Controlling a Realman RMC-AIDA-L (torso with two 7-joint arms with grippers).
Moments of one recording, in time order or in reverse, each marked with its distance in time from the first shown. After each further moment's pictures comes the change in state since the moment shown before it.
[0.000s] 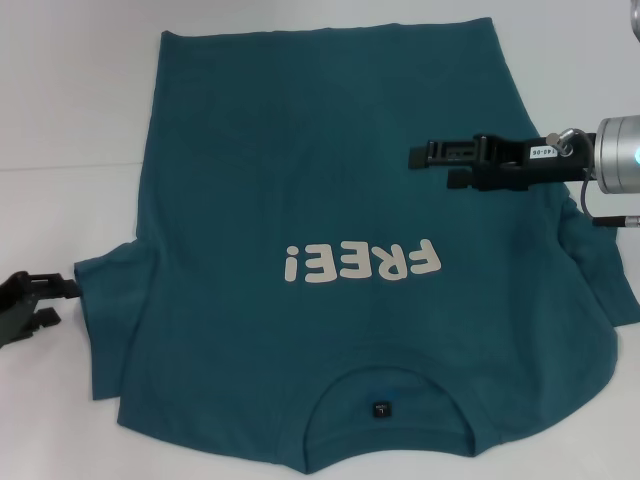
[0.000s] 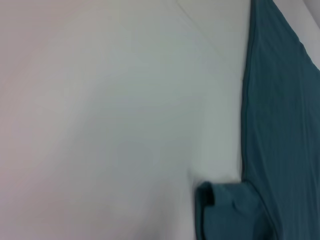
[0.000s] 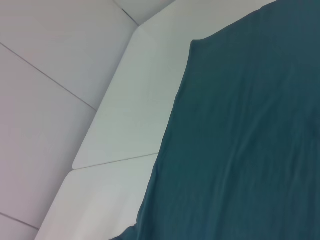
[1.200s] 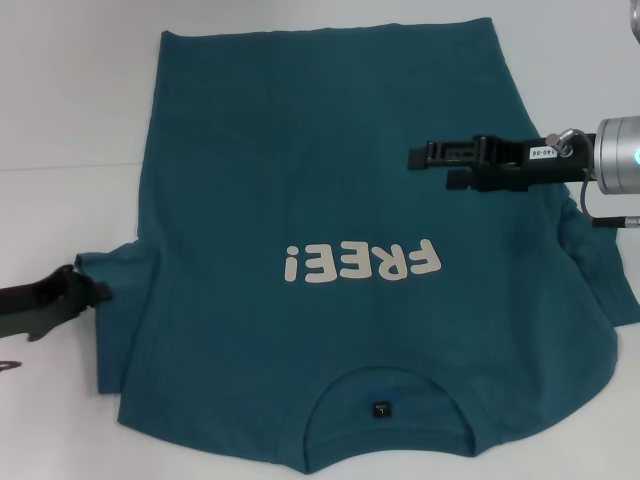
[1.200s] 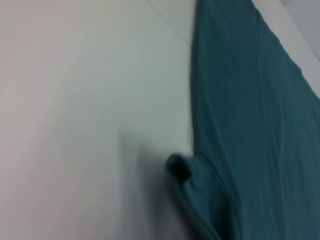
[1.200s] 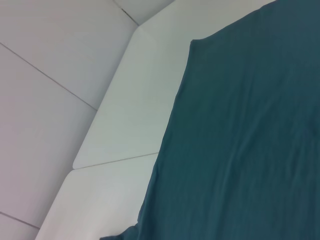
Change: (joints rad) left arm 0.003 -0.020 0.126 -0.023 -0.156 -0.025 0.086; right arm 0.000 0.000 0.000 0.001 0.000 -0.005 0.000
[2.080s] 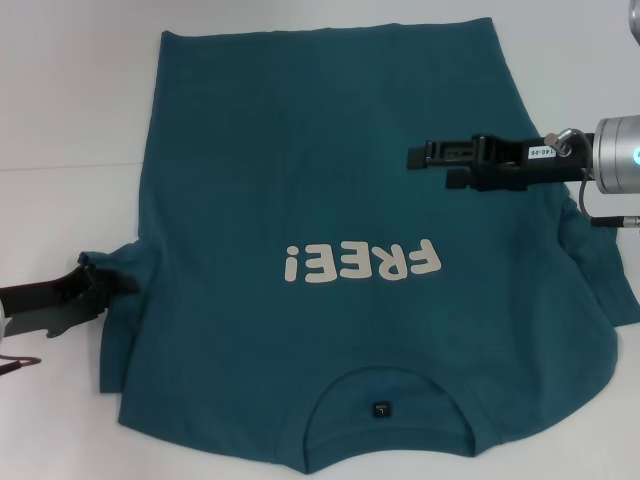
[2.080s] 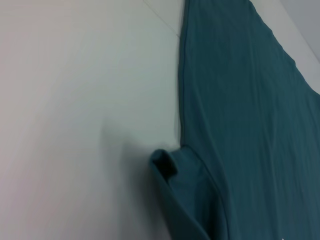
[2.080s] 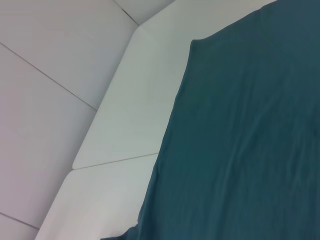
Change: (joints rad) left arm -0.027 -0.017 0.047 -0.005 -0.004 -0.011 -0.006; right arm 0.002 0.002 -0.002 0.000 0.000 0.006 0.000
